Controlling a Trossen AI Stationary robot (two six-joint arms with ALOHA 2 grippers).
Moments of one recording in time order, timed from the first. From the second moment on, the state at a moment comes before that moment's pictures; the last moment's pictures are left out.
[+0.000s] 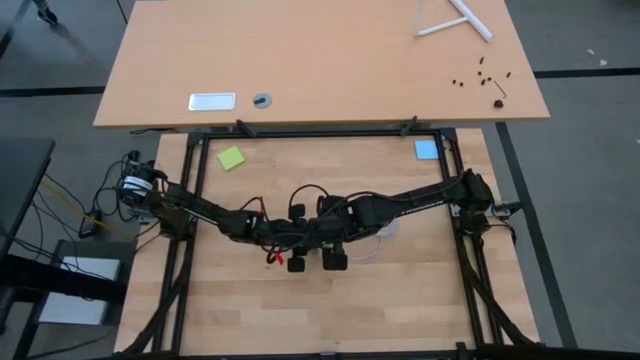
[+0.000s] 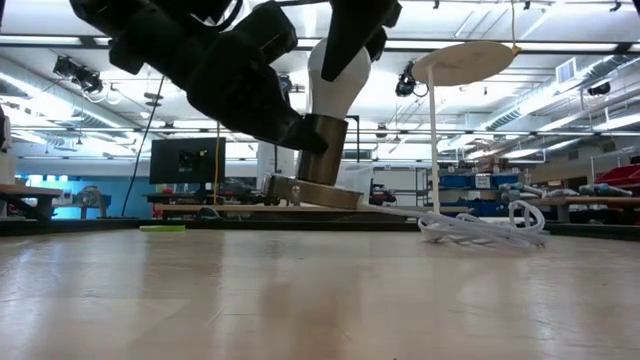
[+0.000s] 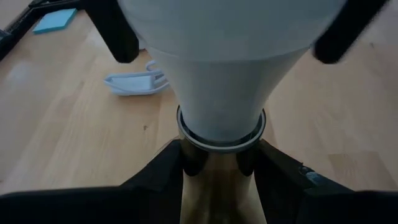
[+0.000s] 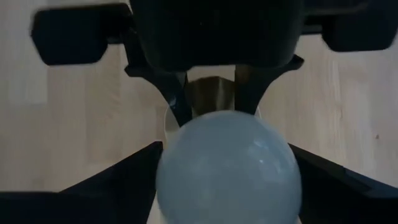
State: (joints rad) left arm -0.21 1.62 0.78 0.30 -0.25 0.00; right arm 0.21 1.98 1.85 -1.05 0.19 0.22
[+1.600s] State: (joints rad) left arm -0.21 1.62 0.78 0.30 -0.20 0.02; right arm 0.31 1.98 1.94 -1.17 0.38 0.12
